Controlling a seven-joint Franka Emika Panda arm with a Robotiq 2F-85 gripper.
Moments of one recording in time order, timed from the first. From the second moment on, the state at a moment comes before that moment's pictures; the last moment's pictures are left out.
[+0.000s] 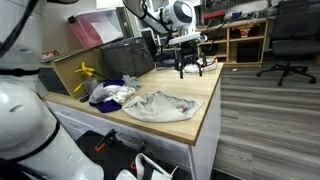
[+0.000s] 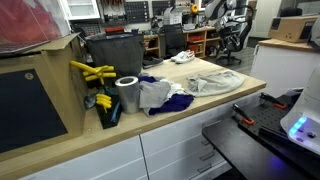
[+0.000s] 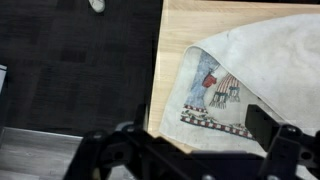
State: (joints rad) arm -0.21 0.54 -0.09 -1.63 -0.23 1.73 -0.29
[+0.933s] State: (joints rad) arm -0.23 0.60 -0.09 -1.70 -0.27 1.87 -0.59
